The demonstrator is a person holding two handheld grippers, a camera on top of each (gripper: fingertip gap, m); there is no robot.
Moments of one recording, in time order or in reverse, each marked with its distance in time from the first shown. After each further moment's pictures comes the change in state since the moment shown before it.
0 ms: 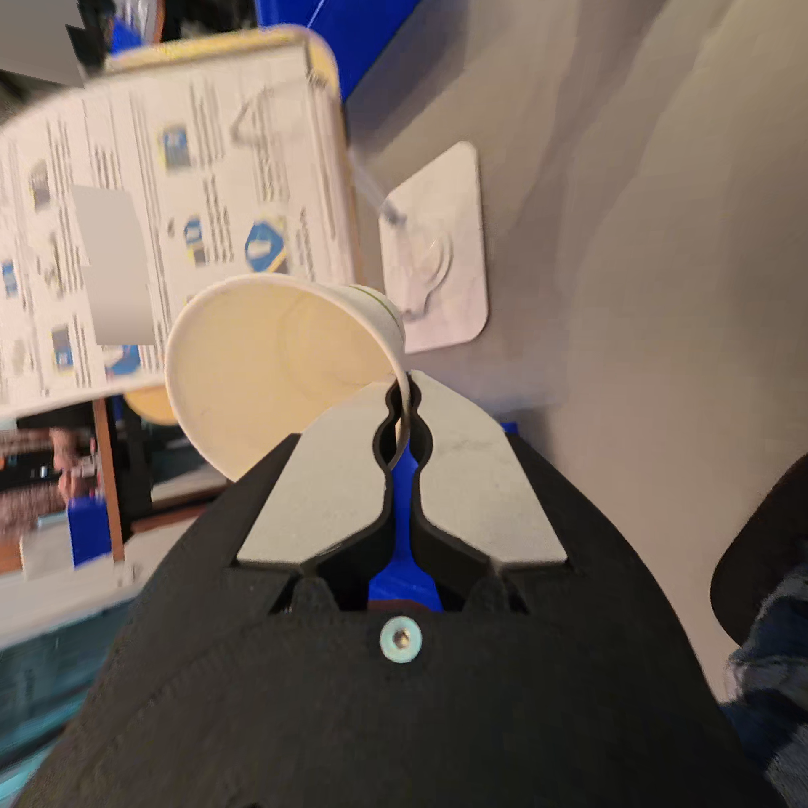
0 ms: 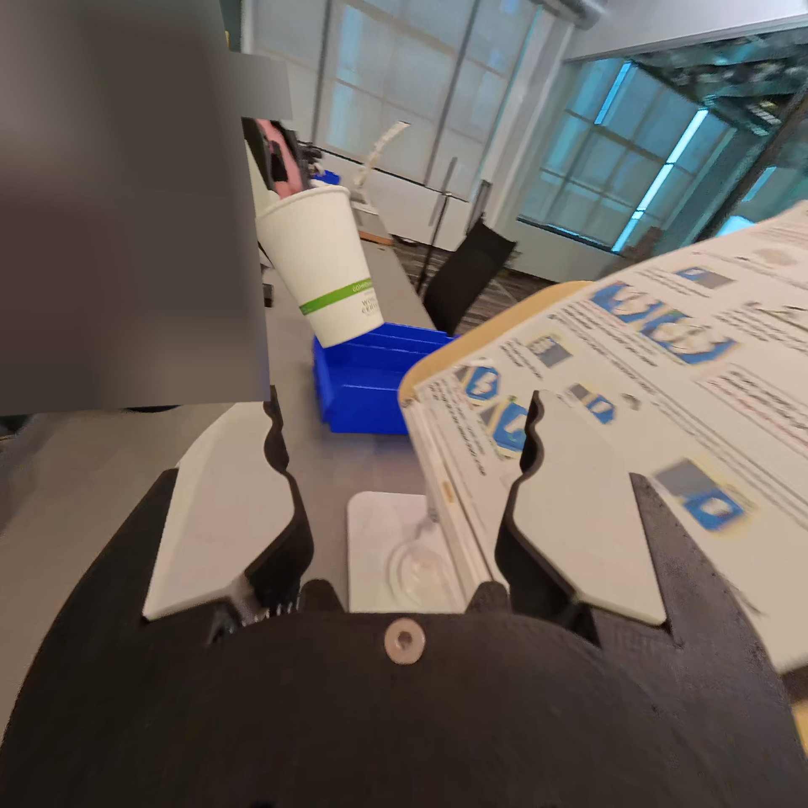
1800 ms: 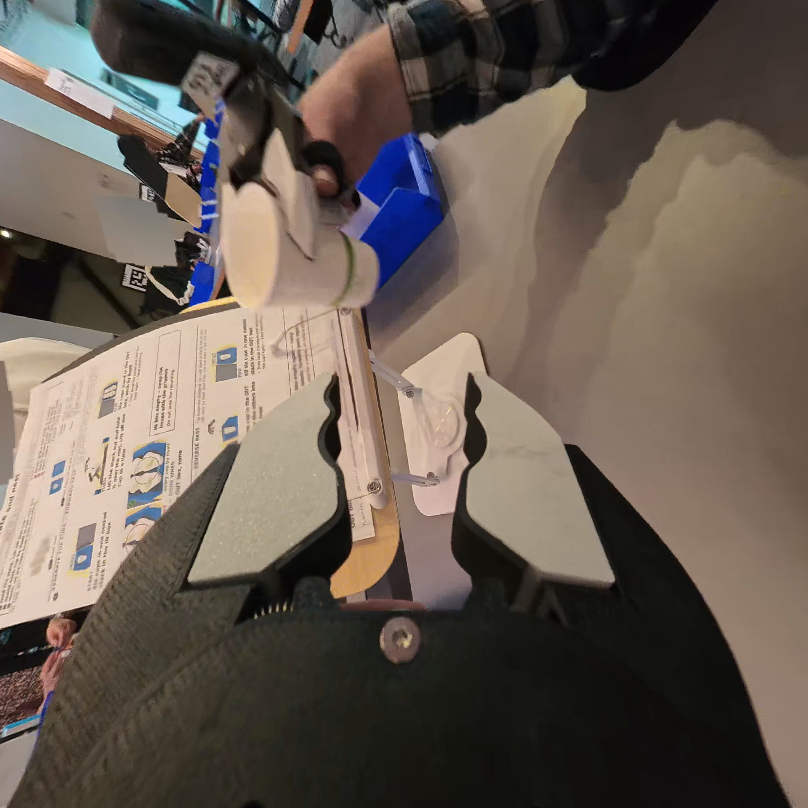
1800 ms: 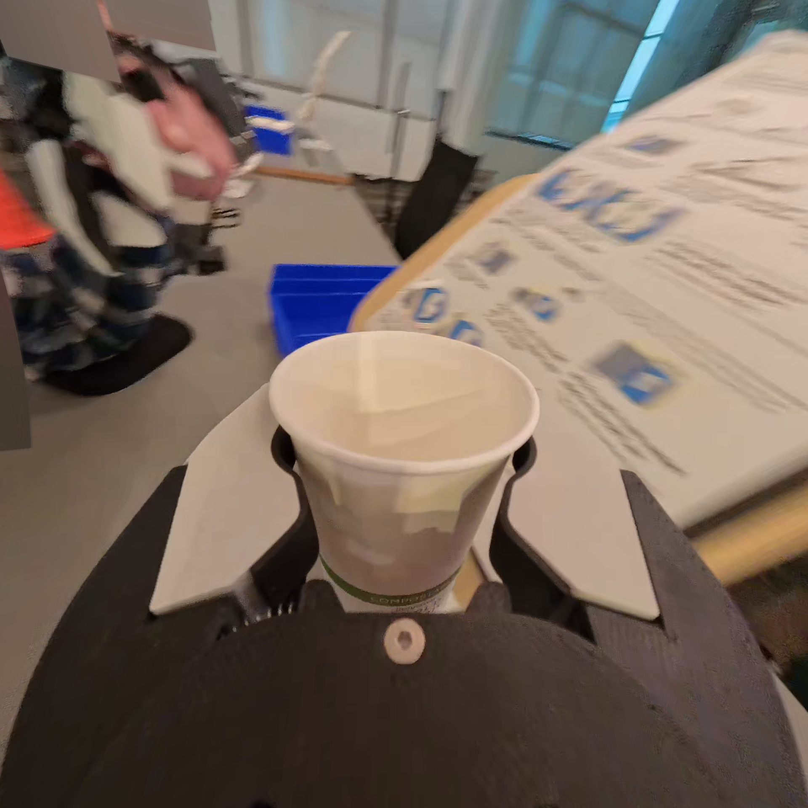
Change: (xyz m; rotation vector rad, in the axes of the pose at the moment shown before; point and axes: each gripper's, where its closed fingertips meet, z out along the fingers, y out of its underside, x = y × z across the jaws) left arm -0.009 -0.089 0.040 0.378 -0.016 0.082; right arm 0.054 0.040 -0.029 -0.137 0.150 0.125
